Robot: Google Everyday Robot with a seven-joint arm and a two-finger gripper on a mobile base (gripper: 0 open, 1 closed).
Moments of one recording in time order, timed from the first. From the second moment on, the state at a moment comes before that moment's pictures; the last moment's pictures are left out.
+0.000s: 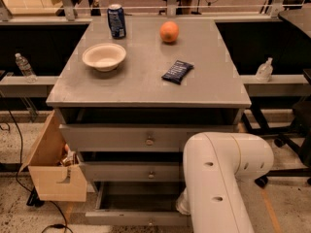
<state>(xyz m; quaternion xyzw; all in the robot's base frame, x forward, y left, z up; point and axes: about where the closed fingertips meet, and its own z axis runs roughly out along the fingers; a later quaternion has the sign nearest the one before) 0.525 -0.127 0.169 -0.57 0.80 0.03 0.15</state>
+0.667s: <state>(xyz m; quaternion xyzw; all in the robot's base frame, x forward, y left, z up) 0.527 -0.127 0.169 -0.57 0.80 0.03 0.15</state>
